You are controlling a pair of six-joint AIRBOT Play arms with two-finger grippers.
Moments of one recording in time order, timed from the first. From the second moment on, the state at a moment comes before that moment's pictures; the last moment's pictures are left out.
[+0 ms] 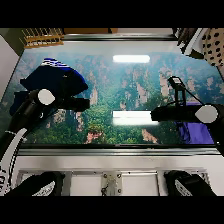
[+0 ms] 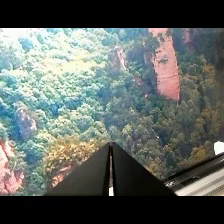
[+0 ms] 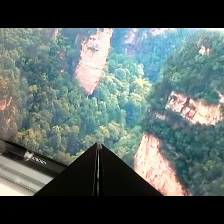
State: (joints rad) left arm -0.25 -1.17 1.03 1.13 -1.00 -1.52; right arm 0.15 -0.86 0.88 -1.15 1.08 1.44
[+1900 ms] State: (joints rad) left arm 0.01 -1.76 1.53 1.71 -1.01 -1.57; right arm 0.15 -0.86 0.88 -1.15 1.08 1.44
